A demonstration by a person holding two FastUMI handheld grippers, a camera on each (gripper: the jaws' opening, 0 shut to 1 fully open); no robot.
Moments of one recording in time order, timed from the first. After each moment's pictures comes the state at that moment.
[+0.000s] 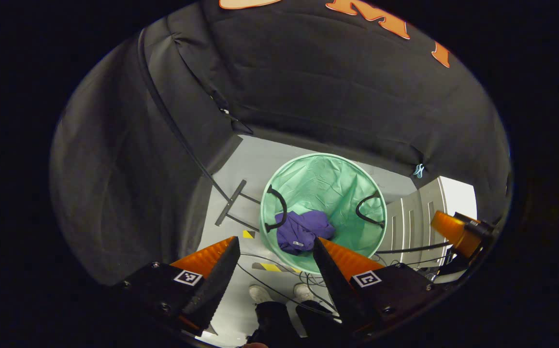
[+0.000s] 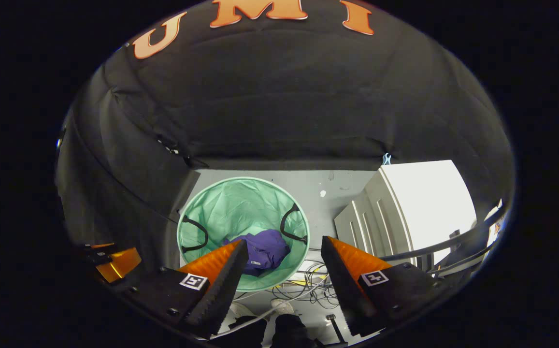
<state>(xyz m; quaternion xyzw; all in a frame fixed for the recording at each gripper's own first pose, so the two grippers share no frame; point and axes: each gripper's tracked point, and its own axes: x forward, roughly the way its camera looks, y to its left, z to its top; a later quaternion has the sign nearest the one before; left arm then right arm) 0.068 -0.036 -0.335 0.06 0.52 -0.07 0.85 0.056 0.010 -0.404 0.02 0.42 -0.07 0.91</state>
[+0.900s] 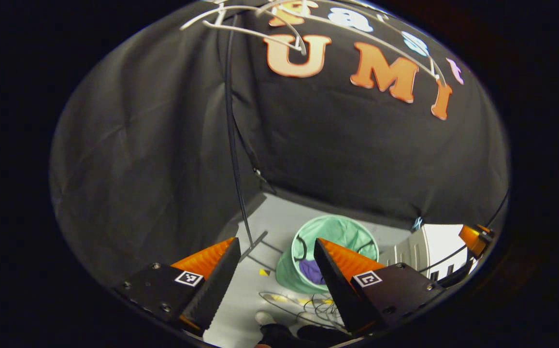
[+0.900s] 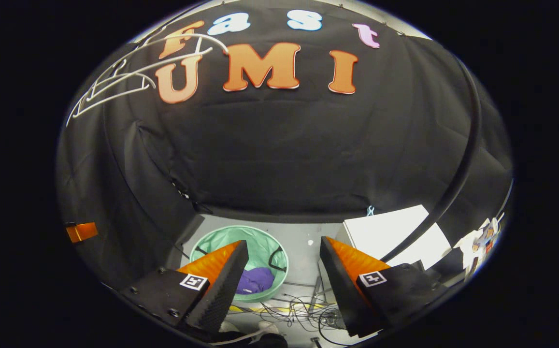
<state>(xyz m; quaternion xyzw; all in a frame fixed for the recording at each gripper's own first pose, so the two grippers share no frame) 0.053 0.037 -0.122 -0.01 0.31 -0.01 0.95 -0.010 -0.001 -0.212 0.00 0.24 -0.06 0.97</state>
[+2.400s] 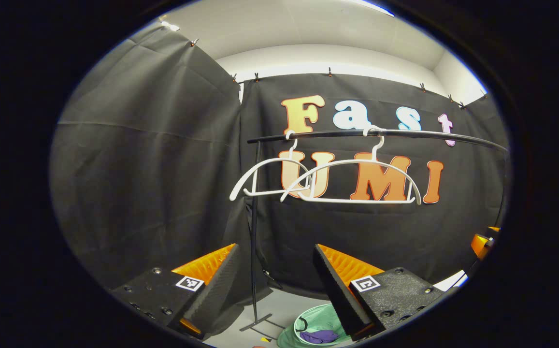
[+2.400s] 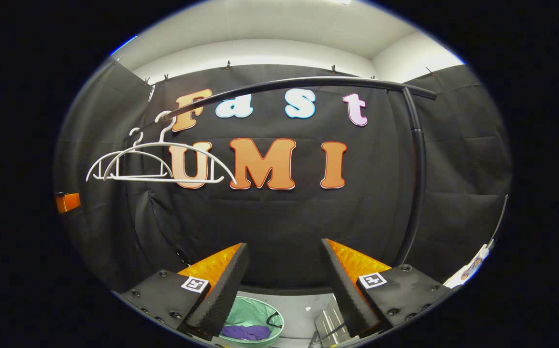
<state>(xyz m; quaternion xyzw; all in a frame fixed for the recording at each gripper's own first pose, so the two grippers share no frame) 0.064 0.047 0.082 0.01 0.01 0.01 1.00 -0.031 0.001 -0.011 -0.04 0.00 -0.03 1.00</state>
